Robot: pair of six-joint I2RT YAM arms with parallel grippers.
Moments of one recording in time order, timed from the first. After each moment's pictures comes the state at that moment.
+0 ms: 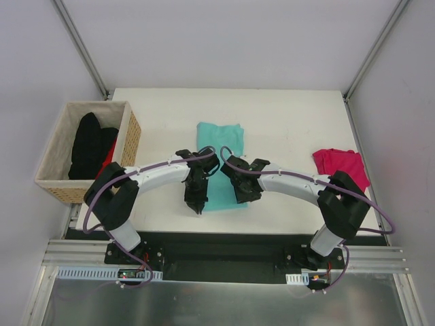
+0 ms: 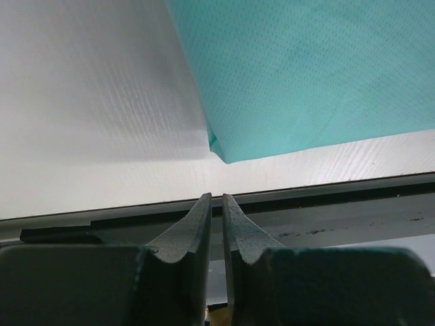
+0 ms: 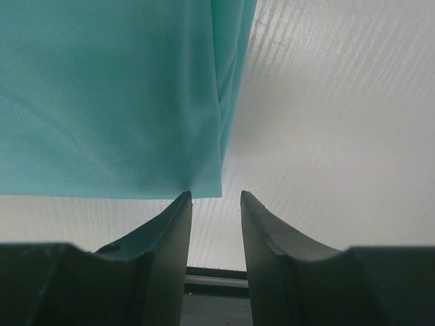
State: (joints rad) left arm -0.79 1.65 1.07 -0.95 0.17 -0.76; right arm 0.94 1.65 1.08 -0.80 0.25 0.66
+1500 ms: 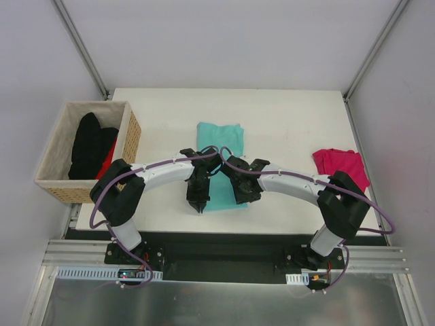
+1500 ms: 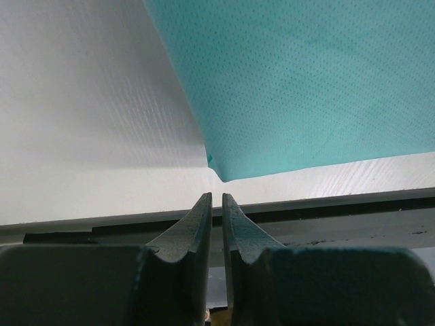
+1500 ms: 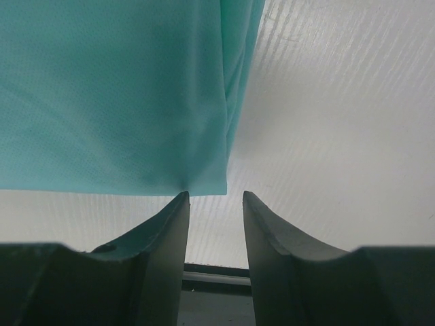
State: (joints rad) left arm -0.79 1.71 1.11 -0.95 0.15 -0.76; right arm 0.95 1.65 1.08 -0.80 0.23 0.66
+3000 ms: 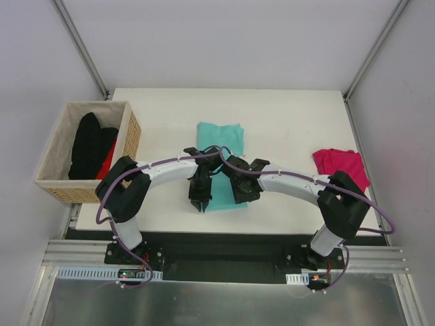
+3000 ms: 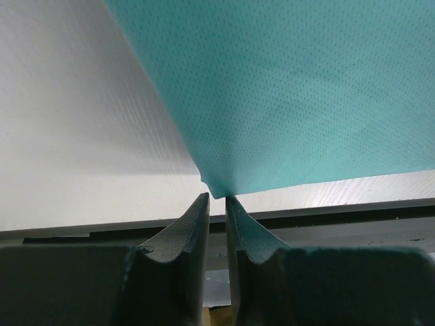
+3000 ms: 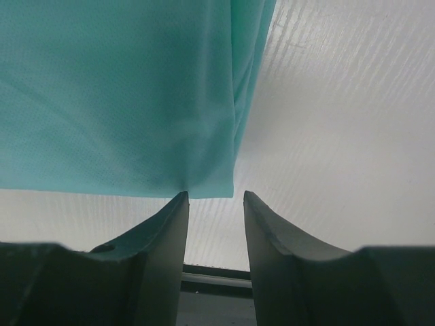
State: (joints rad) left arm -0.79 1.77 1.14 -0.95 0.15 -0.75; right arm 0.95 1.65 1.08 -0.79 0.22 0.66
